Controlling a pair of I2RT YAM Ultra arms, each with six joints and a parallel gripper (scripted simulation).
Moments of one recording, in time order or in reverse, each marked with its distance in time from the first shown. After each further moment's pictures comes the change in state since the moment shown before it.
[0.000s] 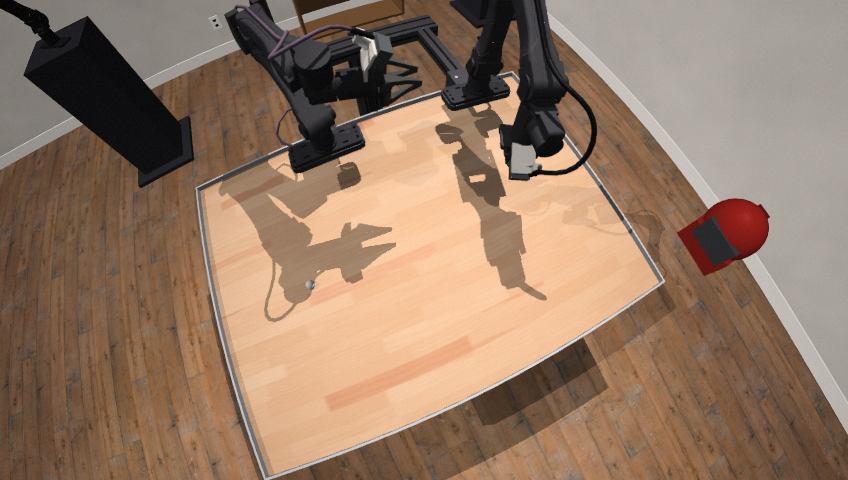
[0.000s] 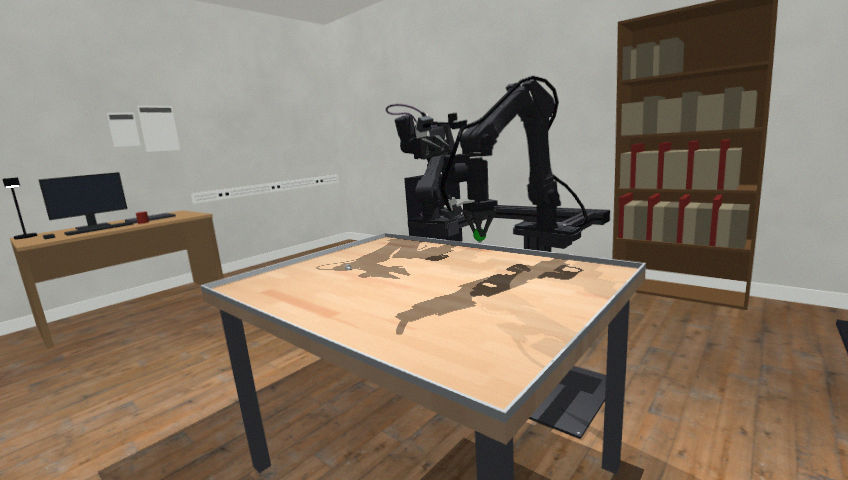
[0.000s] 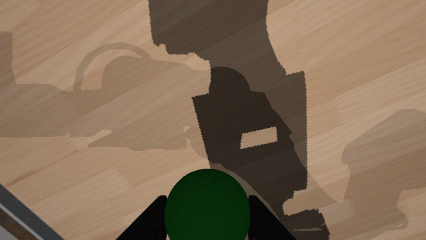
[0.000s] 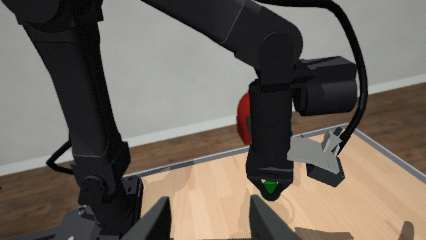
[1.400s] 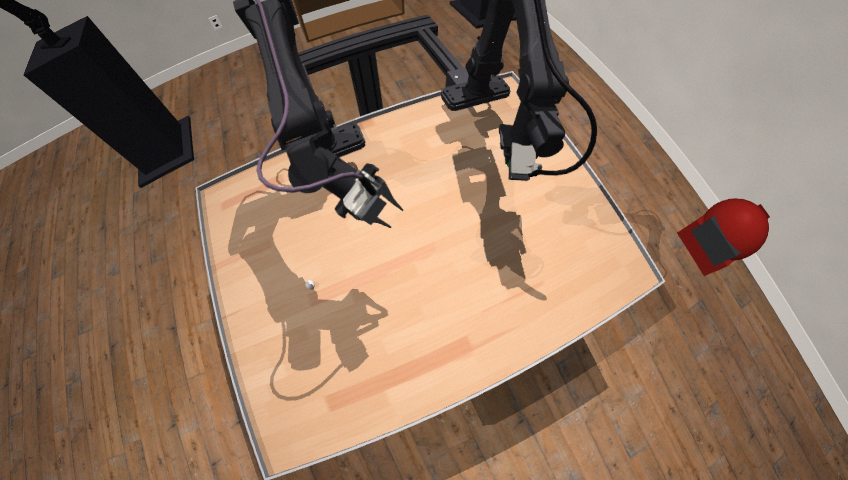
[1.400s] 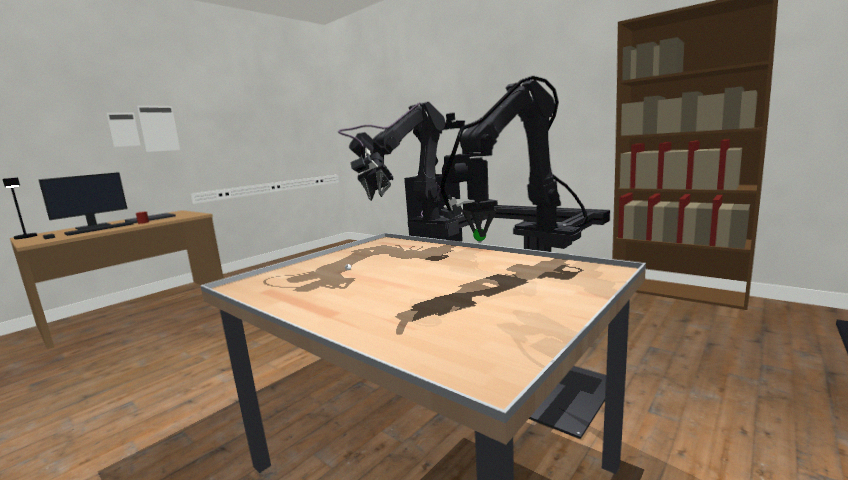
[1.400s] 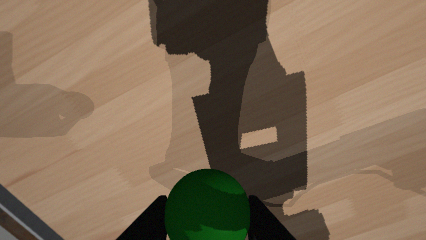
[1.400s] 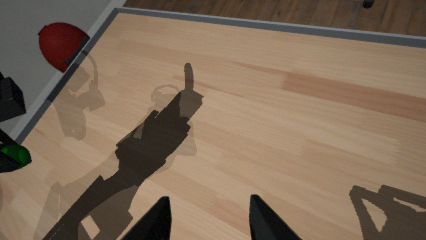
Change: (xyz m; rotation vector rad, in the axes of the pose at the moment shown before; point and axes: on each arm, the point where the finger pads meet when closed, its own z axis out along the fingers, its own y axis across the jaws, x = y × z) left arm 0.000 0.000 0.000 0.000 0.000 0.000; right arm 0.112 -0.226 -0.081 0.730 0.355 0.507
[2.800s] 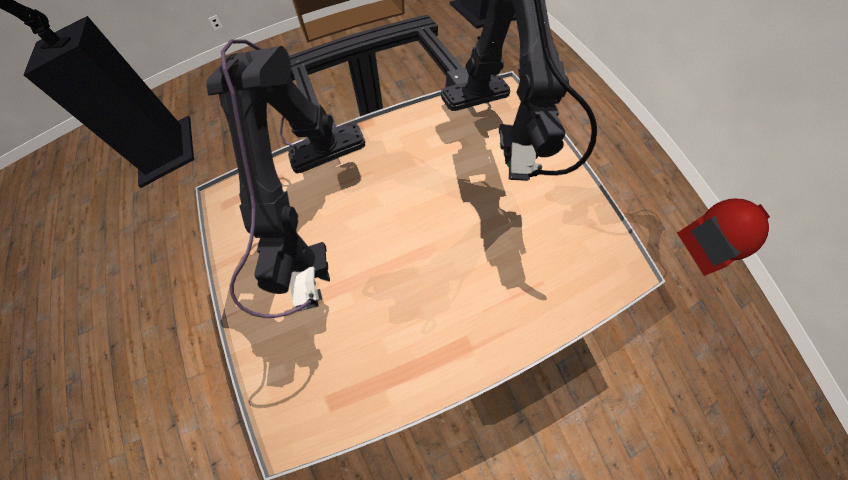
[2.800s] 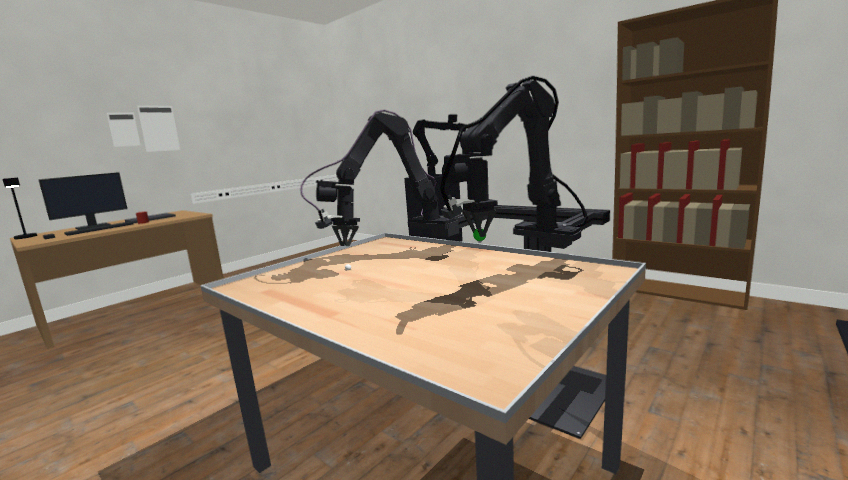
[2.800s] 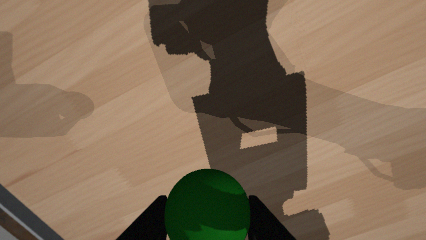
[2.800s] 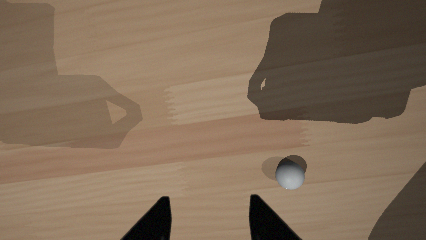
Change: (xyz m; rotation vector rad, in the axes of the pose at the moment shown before) left arm 0.000 0.000 0.000 0.000 0.000 0.000; right arm 0.153 -0.214 -0.003 0.505 0.519 0.447
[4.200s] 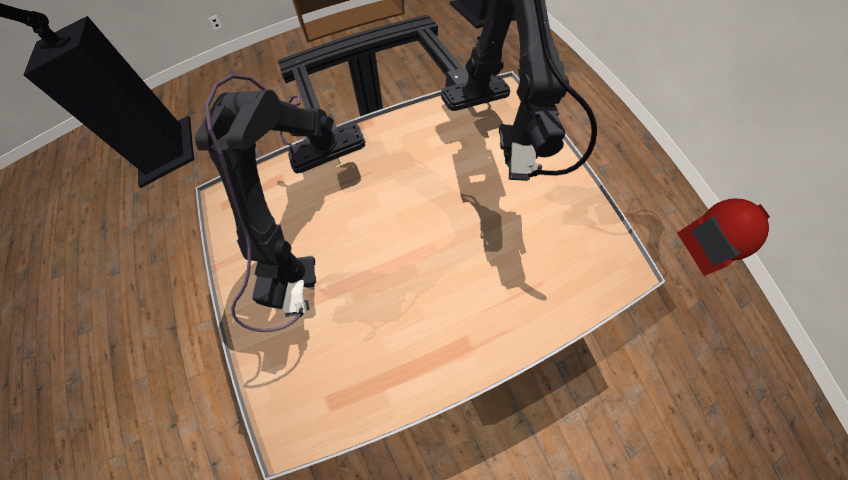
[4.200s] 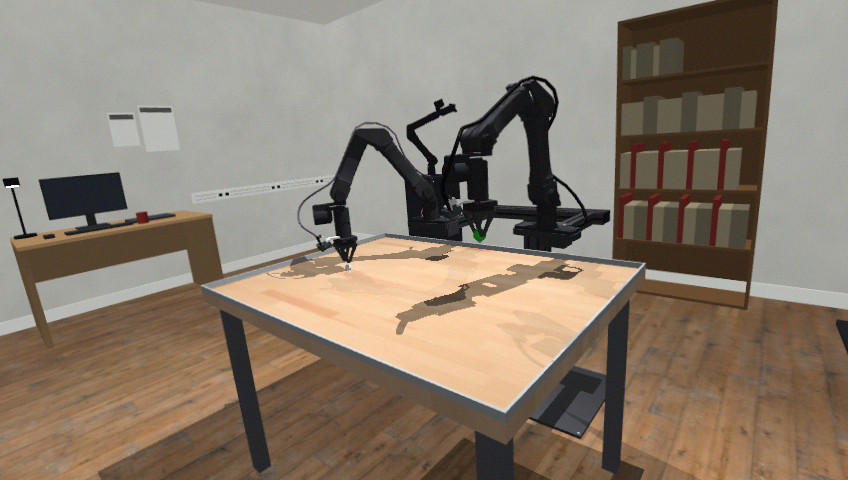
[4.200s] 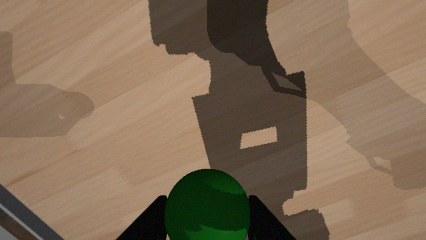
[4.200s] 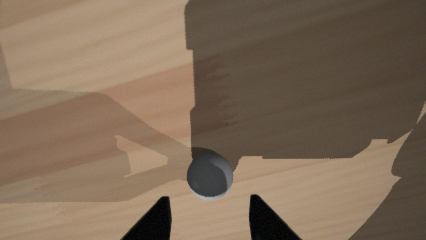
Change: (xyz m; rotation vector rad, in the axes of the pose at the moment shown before) left arm 0.000 0.000 0.000 0.000 0.000 0.000; right arm 0.044 -0.066 0.063 0.114 0.195 0.106
